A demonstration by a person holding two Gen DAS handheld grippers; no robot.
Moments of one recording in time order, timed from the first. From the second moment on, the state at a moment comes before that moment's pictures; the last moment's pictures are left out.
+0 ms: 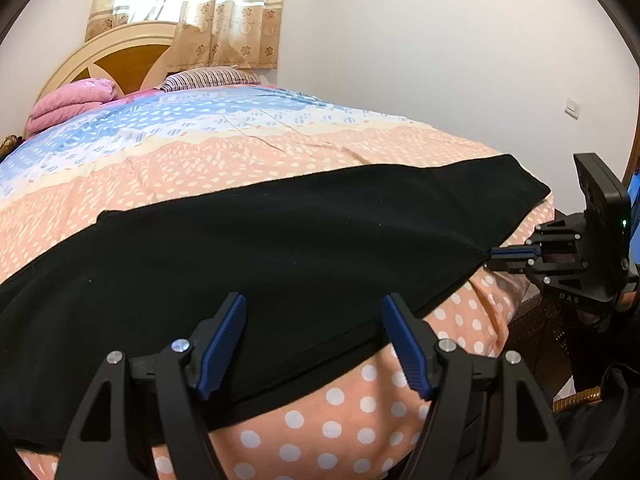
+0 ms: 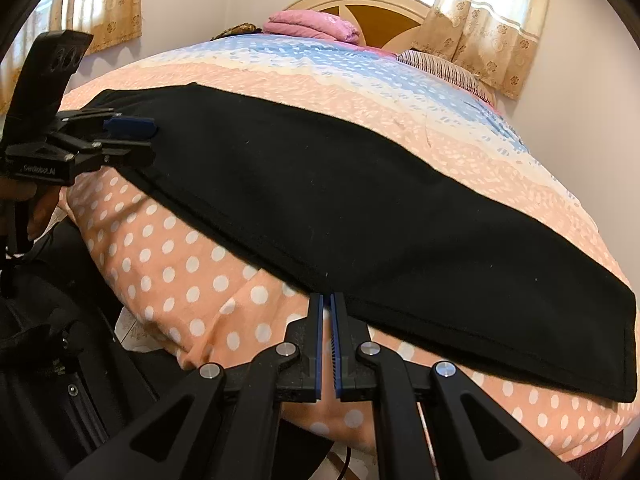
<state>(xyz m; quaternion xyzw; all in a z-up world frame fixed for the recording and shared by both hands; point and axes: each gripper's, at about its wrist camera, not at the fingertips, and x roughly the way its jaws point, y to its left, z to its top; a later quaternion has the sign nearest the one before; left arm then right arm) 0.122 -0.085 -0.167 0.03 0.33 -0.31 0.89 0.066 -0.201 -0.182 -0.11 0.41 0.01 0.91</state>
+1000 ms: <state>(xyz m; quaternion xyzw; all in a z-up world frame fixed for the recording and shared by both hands) 0.129 -0.061 -0.161 0.04 0.33 -0.24 0.91 0.099 -0.214 -0.151 0.00 0.38 -0.01 0.93</state>
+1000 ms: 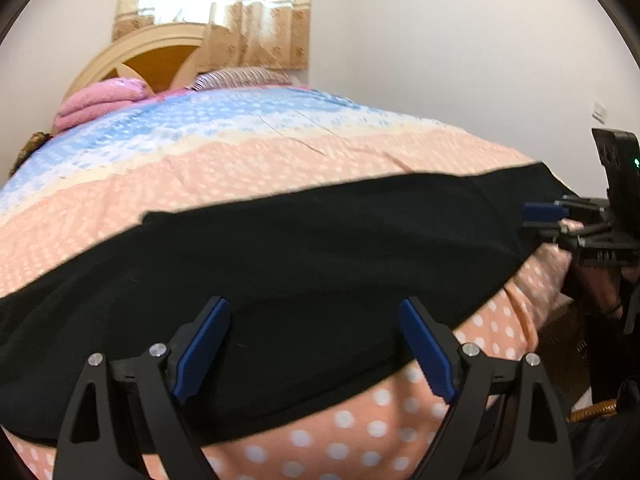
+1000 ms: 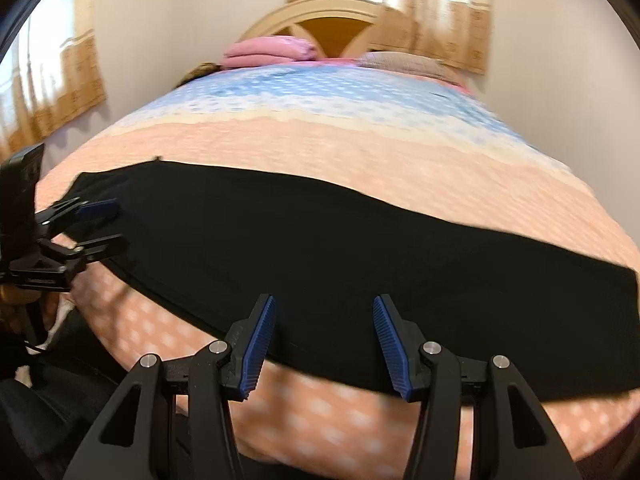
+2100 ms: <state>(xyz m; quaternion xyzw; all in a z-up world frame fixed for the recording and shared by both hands) 0.118 0.030 -0.164 0.06 0.30 -0.16 0.94 0.174 -0.138 -0.173 0.00 0.42 0.09 0.90</state>
